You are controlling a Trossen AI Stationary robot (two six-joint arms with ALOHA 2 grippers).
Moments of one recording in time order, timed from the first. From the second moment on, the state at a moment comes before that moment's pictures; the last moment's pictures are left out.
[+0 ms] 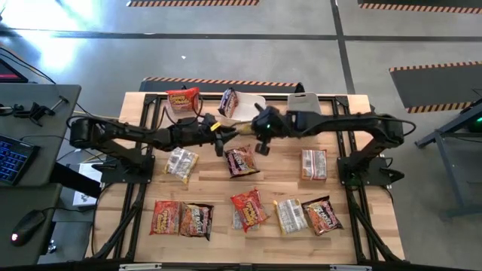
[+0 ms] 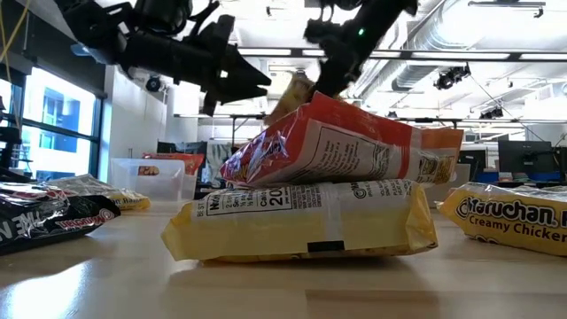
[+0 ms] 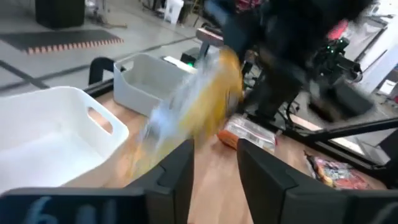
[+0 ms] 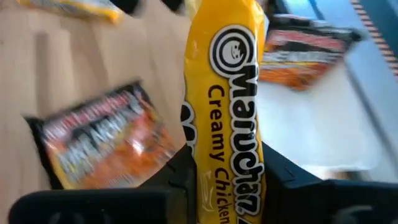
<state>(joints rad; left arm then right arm) 0.20 1.38 0.56 0.66 -0.07 -0.34 -0.18 1.59 1.29 -0.55 0.22 -0.09</state>
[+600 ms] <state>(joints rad) 0.20 1.37 0.41 0.92 -0.01 -0.28 -0.70 1.58 1.47 -1.16 0.23 -0.84</state>
